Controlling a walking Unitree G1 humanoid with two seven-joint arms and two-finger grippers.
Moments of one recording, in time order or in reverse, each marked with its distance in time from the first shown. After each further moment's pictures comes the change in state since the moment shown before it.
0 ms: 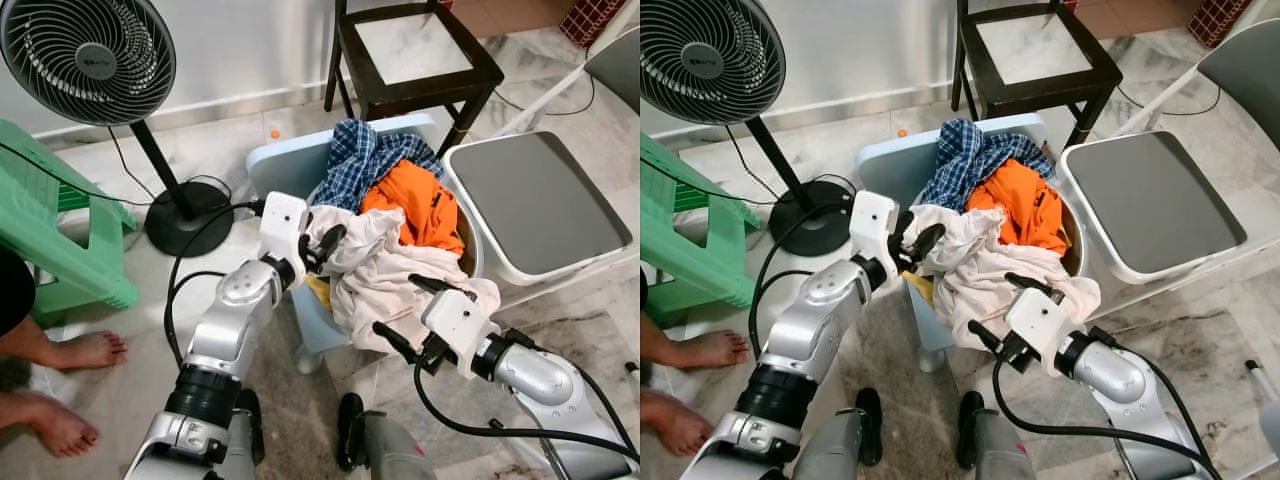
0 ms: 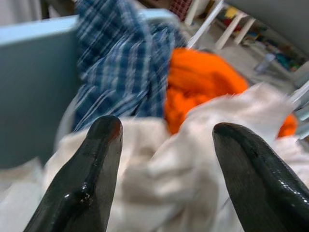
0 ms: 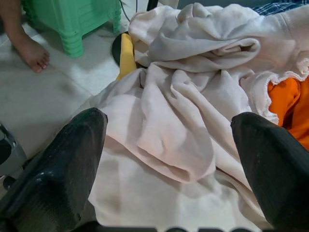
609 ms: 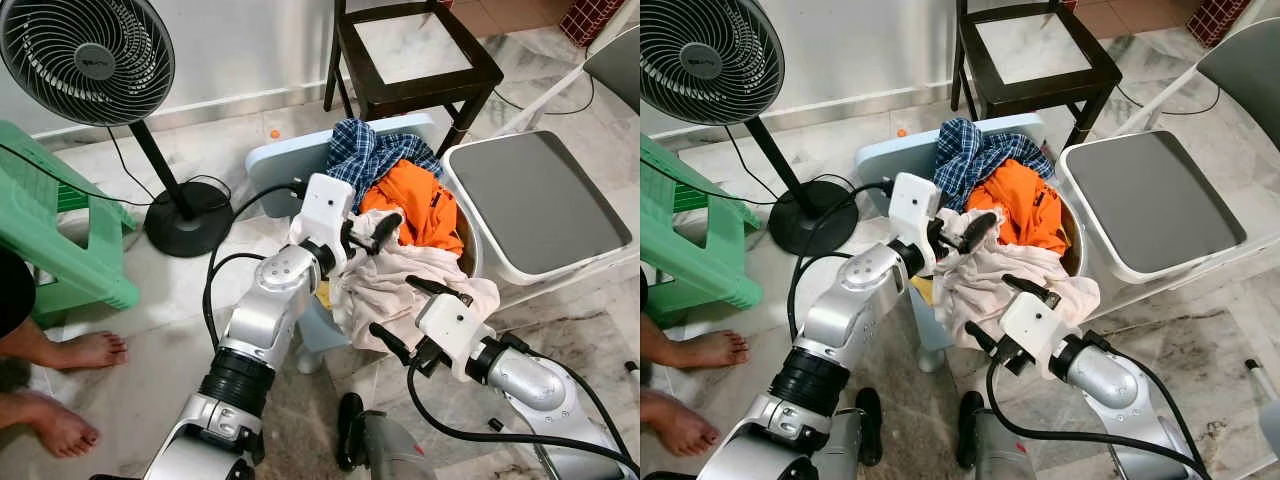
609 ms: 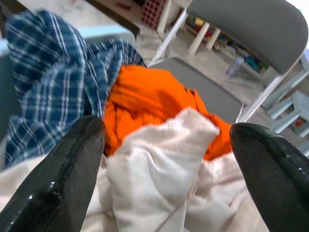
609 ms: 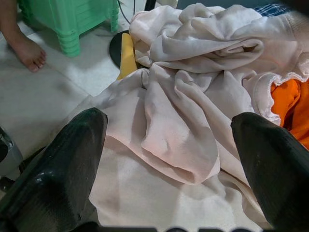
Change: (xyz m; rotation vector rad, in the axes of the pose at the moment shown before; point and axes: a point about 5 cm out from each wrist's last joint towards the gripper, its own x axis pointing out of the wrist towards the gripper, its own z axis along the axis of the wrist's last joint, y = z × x) left arm 0.012 -0.032 0.005 0.020 -0.012 -0.105; right arm 0.001 0.004 0.001 -0.013 0.002 -0.012
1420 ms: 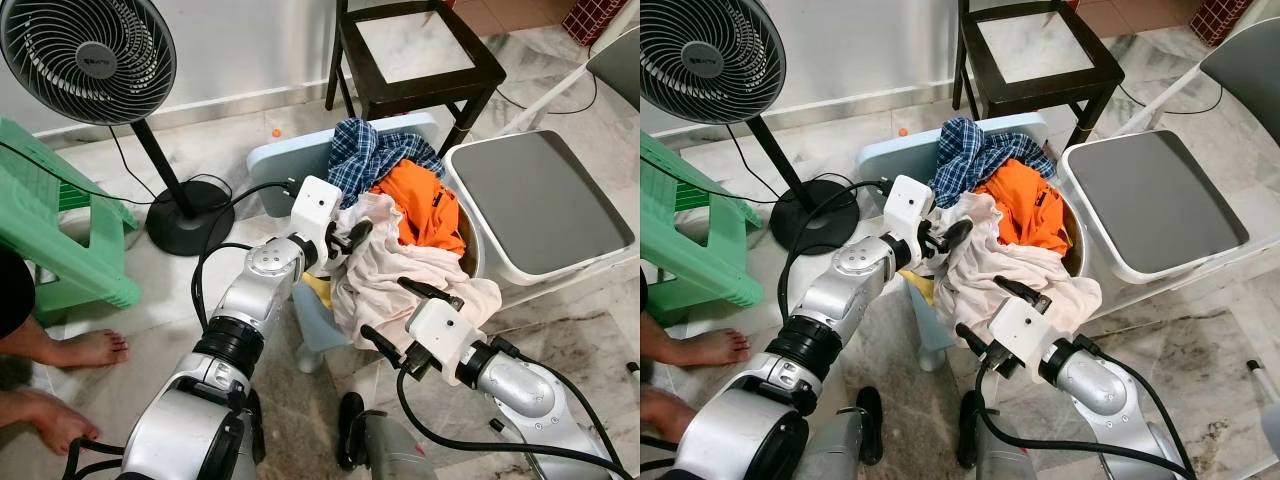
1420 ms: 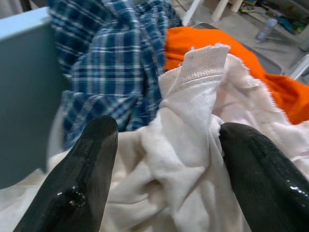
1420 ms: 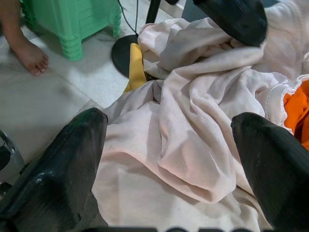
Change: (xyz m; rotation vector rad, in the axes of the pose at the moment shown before) left arm 0.006 0.045 -0.009 0.108 0.108 0.075; right arm 0.003 0.010 0.005 -0.007 -0.015 -0.009
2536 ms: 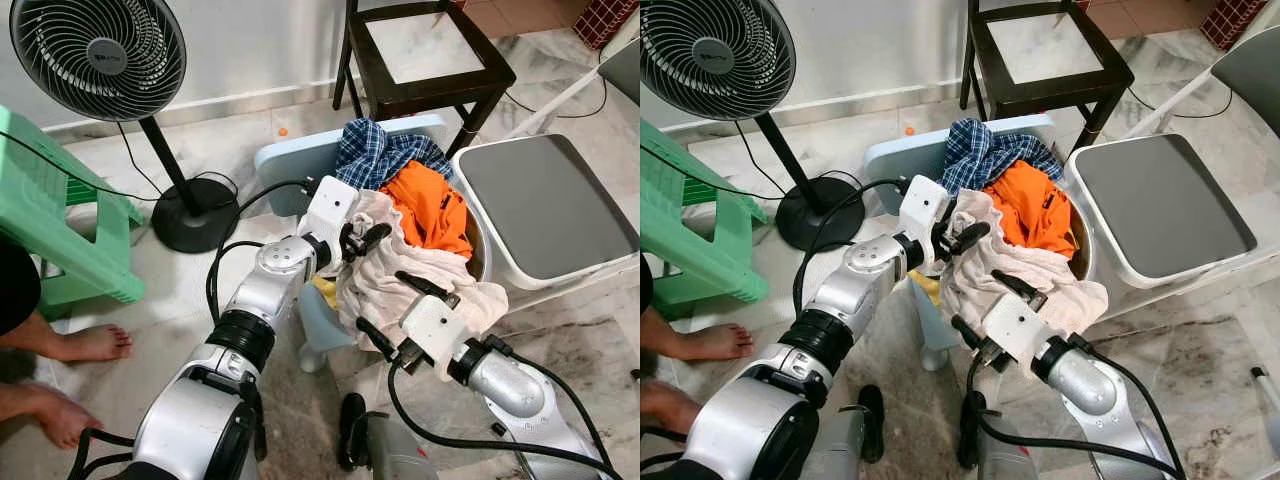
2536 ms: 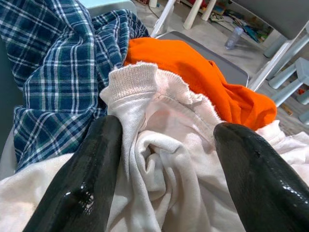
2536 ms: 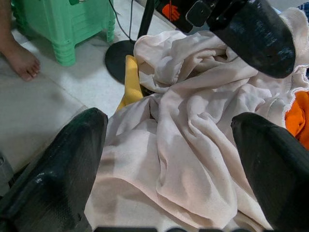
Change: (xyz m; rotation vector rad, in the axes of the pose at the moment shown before) left arm 0.011 -0.024 0.007 -0.021 -0.030 -0.149; right arm 0.005 0.002 0.003 -0.012 -0.015 -0.049
